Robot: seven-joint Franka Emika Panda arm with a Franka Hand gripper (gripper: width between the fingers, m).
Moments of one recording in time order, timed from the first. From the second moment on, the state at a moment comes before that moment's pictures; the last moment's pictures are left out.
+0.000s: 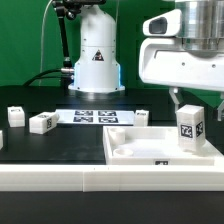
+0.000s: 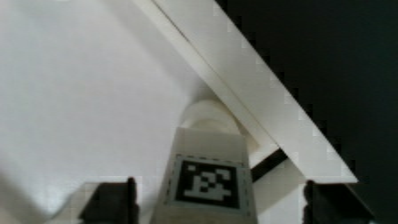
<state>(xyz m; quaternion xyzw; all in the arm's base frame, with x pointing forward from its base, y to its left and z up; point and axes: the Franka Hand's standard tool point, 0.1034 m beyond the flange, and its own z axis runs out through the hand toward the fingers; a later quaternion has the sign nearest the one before) 0.597 0.123 0.088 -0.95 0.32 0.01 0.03</state>
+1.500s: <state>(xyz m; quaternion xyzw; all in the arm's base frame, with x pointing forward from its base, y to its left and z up) 0.602 0.111 0.088 -0.96 -0.28 -0.01 0.03</state>
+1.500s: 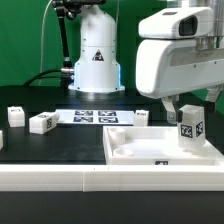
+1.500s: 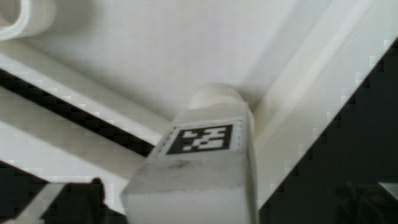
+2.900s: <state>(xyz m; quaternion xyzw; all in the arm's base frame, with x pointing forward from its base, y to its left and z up) 0.603 0.119 0.086 -0.98 0.17 0.00 0.04</state>
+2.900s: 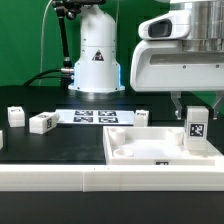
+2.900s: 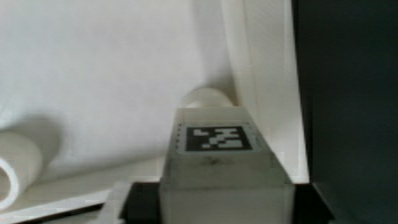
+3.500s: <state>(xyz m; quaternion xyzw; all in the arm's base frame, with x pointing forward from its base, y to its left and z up) 0.606 0.116 0.086 -0.95 0.32 0.01 0.05</state>
